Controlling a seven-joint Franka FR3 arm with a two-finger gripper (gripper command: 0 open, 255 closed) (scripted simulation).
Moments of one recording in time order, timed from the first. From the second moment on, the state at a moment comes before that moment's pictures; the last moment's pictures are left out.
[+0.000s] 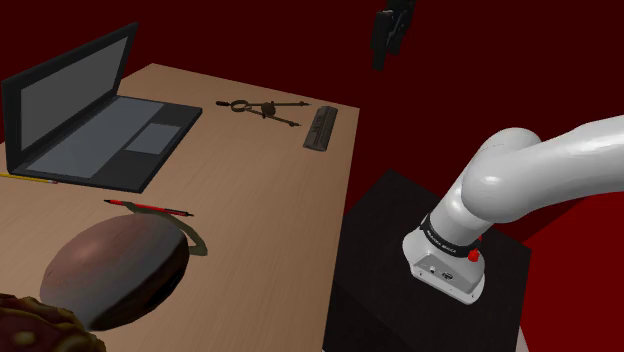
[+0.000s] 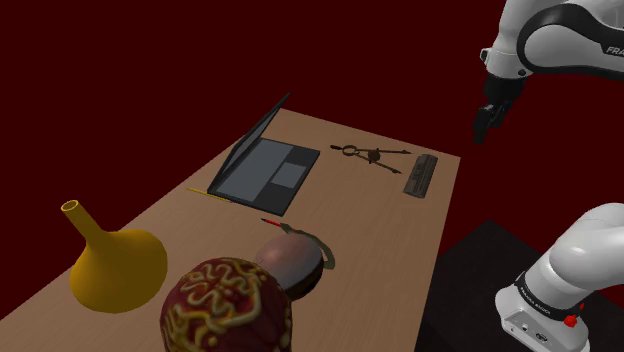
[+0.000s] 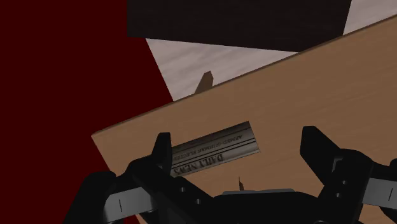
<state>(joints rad) -0.02 -0.74 0.06 -2.30 -0.06 1.50 -0.11</state>
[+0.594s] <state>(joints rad) 0.04 -0.61 0.15 -2.31 0.01 1.64 -0.05</state>
